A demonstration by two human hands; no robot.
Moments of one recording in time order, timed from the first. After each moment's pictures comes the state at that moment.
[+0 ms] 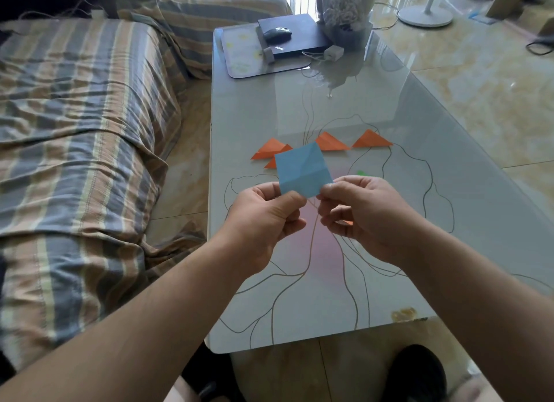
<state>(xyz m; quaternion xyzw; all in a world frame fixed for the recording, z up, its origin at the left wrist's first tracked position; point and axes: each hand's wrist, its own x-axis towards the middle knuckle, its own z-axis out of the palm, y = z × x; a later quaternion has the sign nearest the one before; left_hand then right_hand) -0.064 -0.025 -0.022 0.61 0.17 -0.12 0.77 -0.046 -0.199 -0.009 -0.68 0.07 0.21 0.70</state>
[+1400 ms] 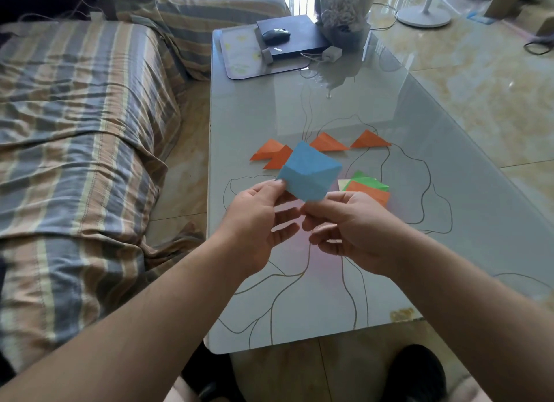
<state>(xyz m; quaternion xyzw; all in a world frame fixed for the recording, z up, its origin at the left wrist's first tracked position) -0.064 -0.024 -0.019 0.57 0.23 -0.13 0.78 -0.057 -0.191 -0.012 -0.68 0.07 0.29 0.67</state>
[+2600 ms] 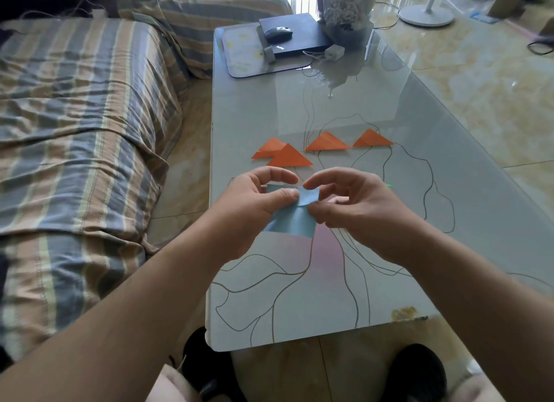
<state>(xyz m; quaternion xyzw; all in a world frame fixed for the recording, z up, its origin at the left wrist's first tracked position) -0.058 0.001 -0.008 0.71 0.09 -0.14 0.68 -0.047 -0.205 -0.022 -0.70 -0.12 0.17 0.69</state>
